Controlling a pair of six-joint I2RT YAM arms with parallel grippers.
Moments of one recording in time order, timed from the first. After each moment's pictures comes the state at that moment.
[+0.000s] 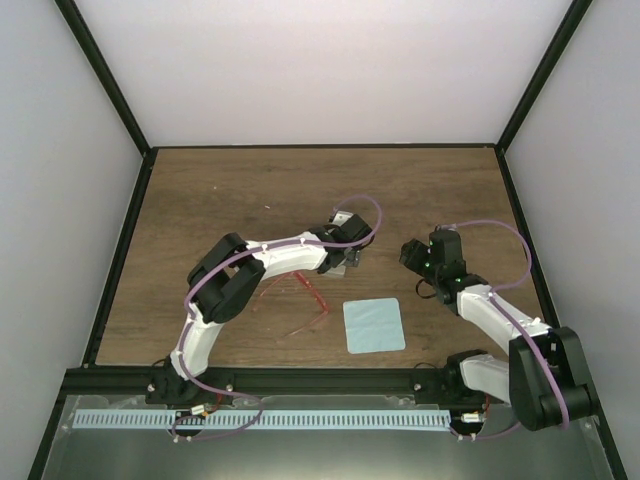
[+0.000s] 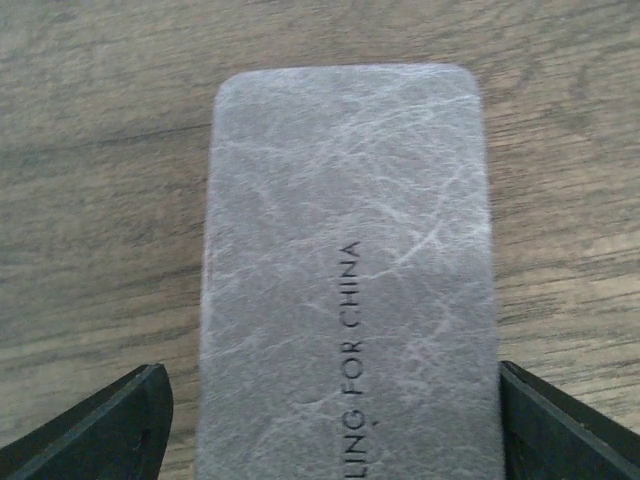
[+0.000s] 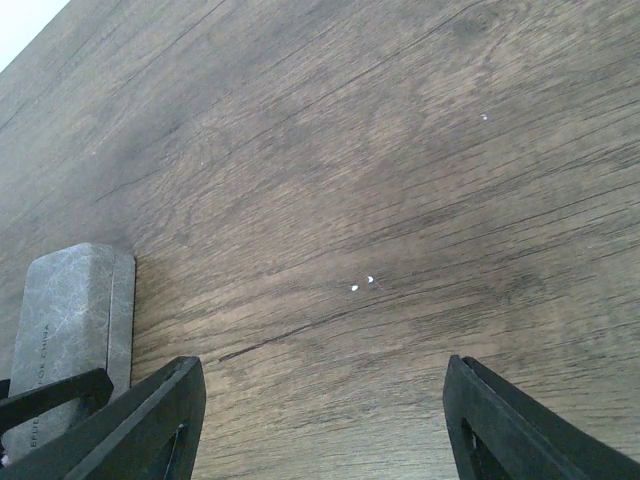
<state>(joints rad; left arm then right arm) -0.90 2.12 1.48 -0.47 -0.44 -0.60 0.22 1.15 0.45 0.01 0.00 0.69</state>
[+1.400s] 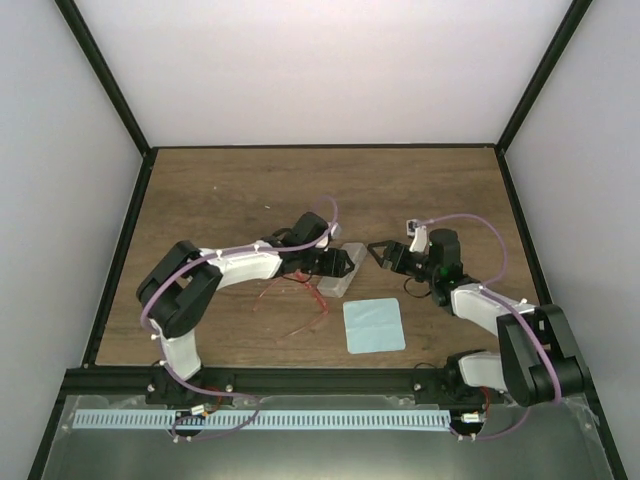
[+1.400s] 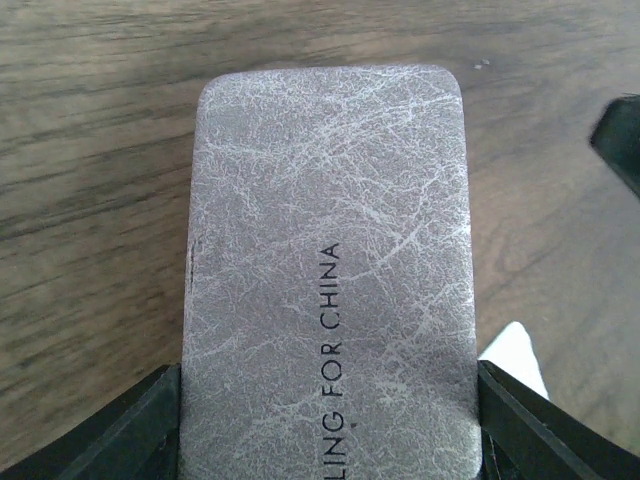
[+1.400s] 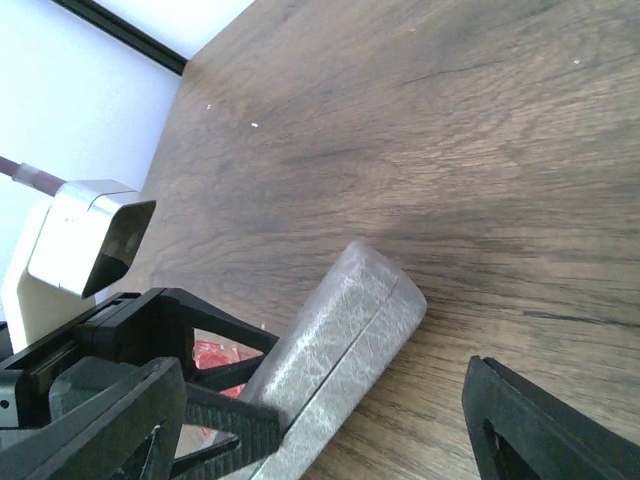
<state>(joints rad) -0.77 1.84 1.07 -0.12 0.29 -0.58 0.22 1.27 0.40 0.38 -0.56 0.63</state>
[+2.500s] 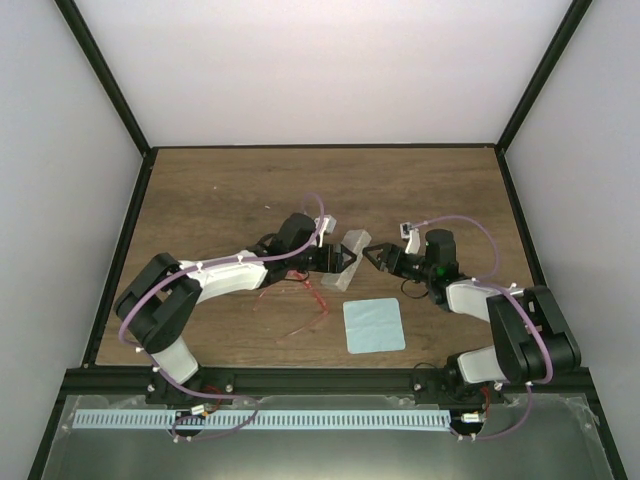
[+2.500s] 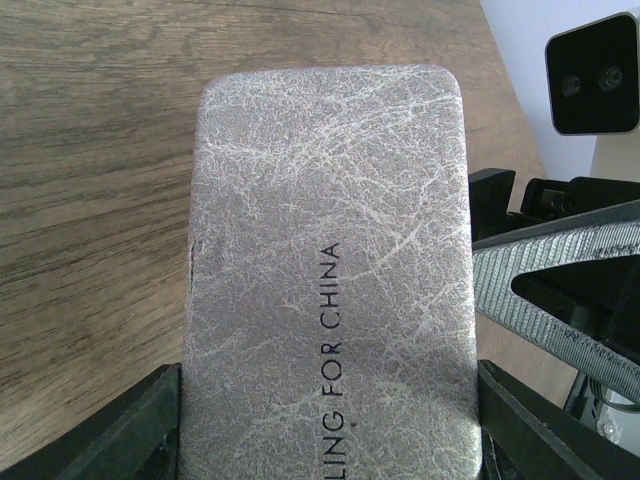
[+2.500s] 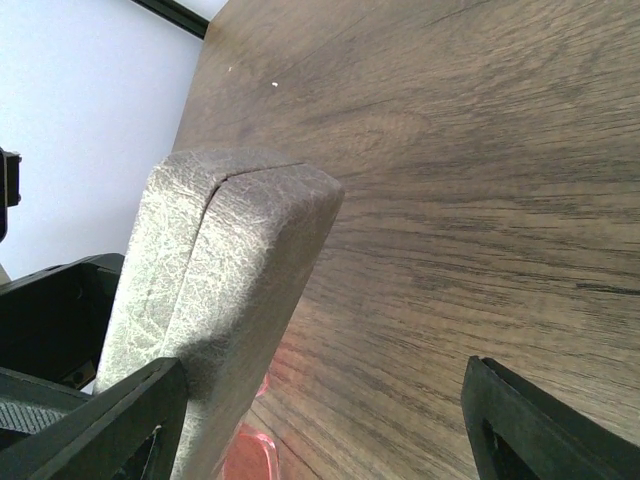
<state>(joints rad) -0.76 1.68 0.92 0.14 0.34 -0.66 0.22 1.39 0.40 0.48 -0.67 0.67</state>
